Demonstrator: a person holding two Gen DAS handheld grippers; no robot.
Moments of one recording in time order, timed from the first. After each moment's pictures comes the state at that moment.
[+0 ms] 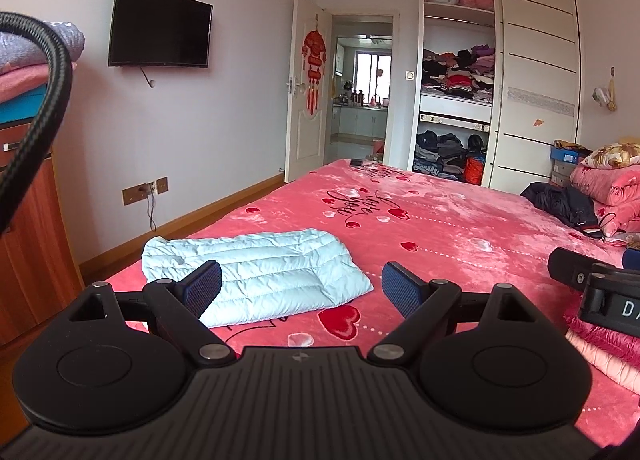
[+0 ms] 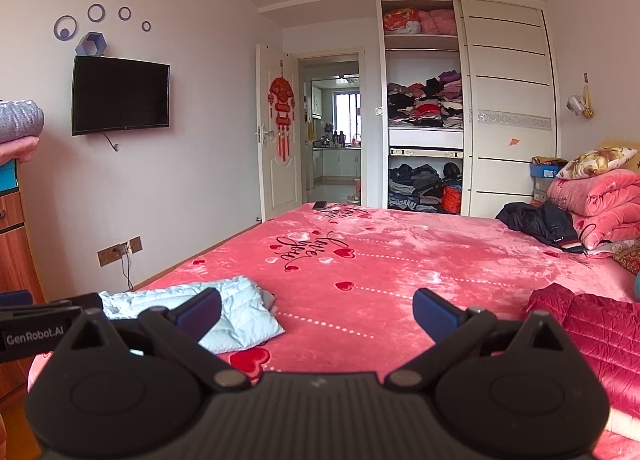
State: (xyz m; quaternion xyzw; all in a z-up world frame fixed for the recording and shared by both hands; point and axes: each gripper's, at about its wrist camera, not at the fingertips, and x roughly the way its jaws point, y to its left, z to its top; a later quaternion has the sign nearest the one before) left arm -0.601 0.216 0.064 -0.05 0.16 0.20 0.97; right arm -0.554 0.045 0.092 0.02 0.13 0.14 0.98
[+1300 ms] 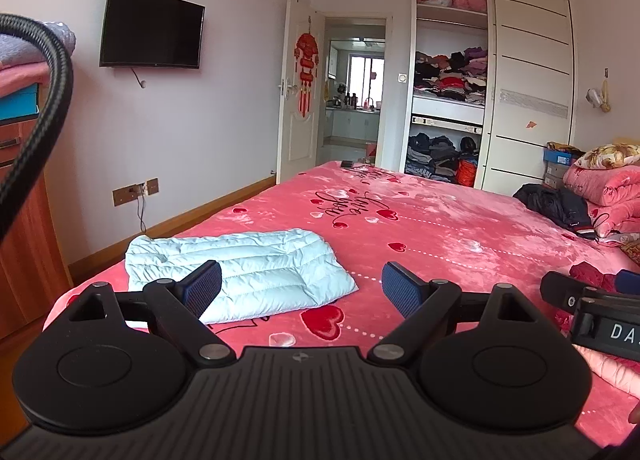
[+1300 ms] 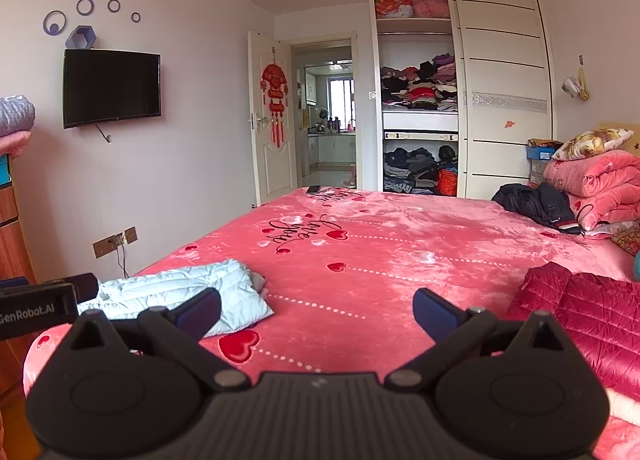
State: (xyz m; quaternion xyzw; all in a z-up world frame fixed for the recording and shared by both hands) left arm -0.600 0.223 0.067 -0.05 0.15 0.18 0.97; right arm -0.546 0.027 0.076 0.03 0.15 0.13 0.98
